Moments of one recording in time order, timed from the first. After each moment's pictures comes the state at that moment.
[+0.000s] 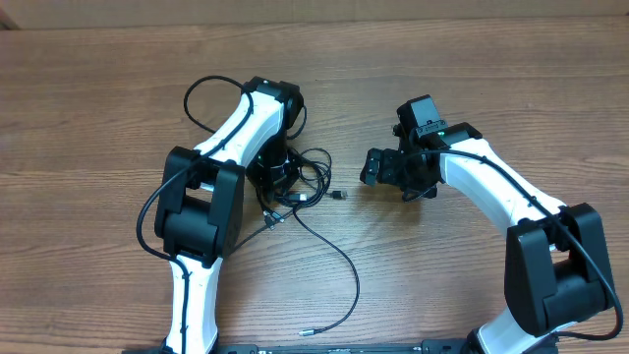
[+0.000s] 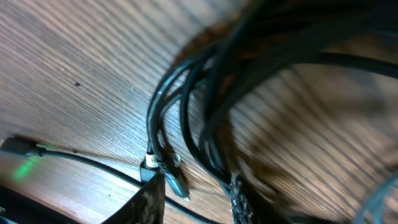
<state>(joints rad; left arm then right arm) -0.35 2.25 1.72 -1.38 0.07 -1.03 0.31 1.79 1.17 -0.74 -0.24 0.46</state>
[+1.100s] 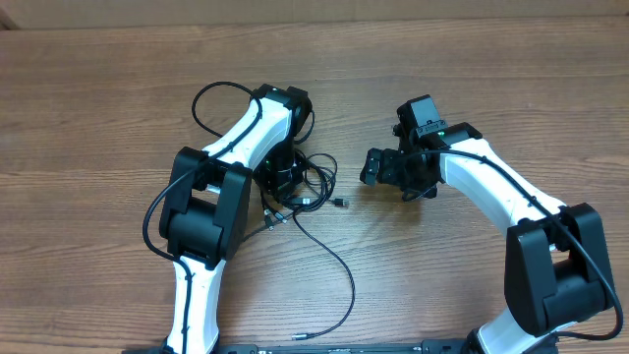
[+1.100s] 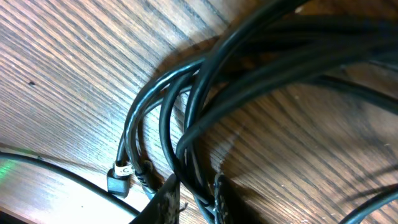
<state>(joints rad) -0.38 2.25 1.69 -1.30 0.07 -1.08 0.31 1.79 1.17 -0.74 -0.24 0.46</state>
